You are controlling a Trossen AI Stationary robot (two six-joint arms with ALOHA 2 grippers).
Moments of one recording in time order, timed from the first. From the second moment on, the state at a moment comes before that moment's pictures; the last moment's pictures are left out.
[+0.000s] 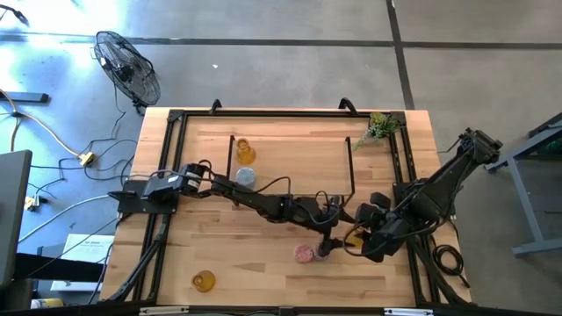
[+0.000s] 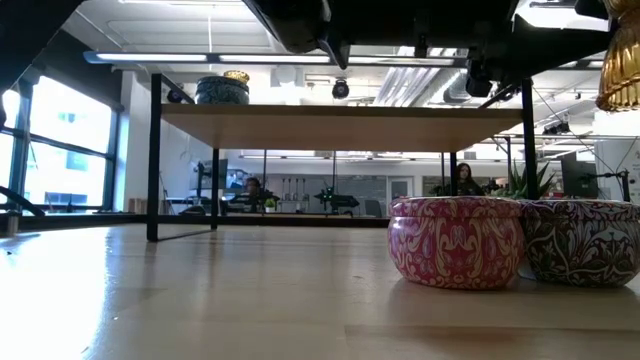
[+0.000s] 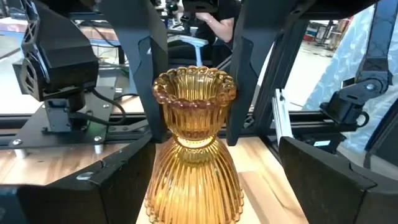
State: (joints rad) left arm -0.21 2.28 1.69 0.54 0.07 -0.13; right arm 0.71 1.26 1.13 -1.03 0.30 1.01
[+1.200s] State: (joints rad) left arm -0.21 2.45 1.96 0.38 0.12 -0.11; right arm 0.69 1.26 1.13 -0.98 0.30 0.96
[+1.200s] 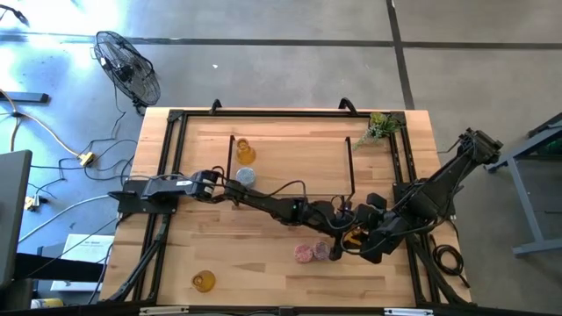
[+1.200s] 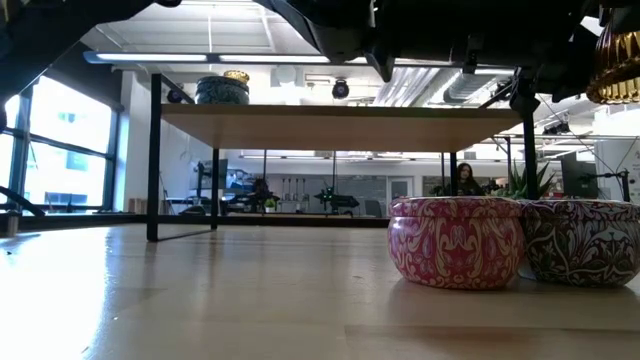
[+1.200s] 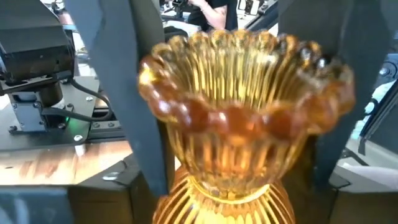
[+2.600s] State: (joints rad) left arm -0.21 2.45 1.96 0.34 0.14 -0.10; right arm 0.69 1.27 1.13 -0.92 0.29 0.90
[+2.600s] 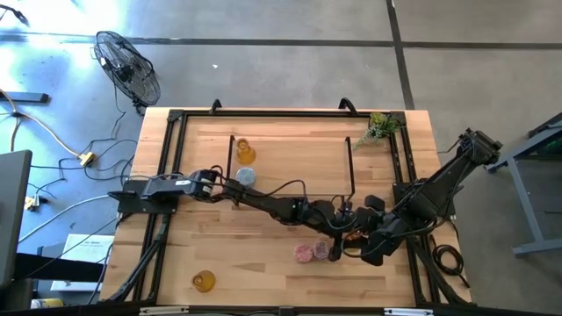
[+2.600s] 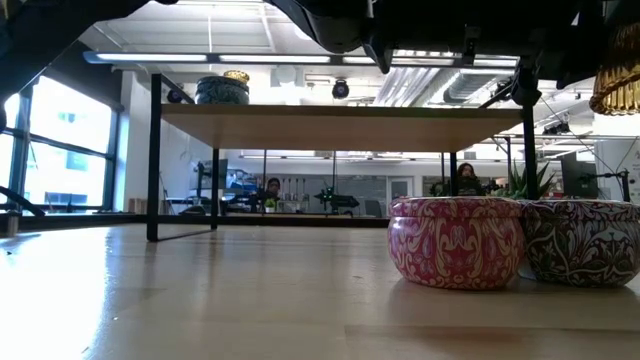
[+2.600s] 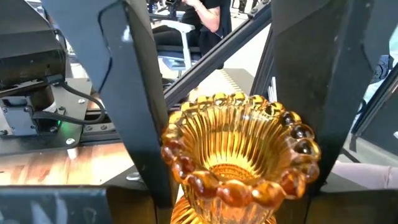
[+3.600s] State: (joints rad) left arm -0.21 2.41 1.96 0.16 0.15 -0.03; right arm 0.85 1.21 1.14 -0.53 0.41 0.66
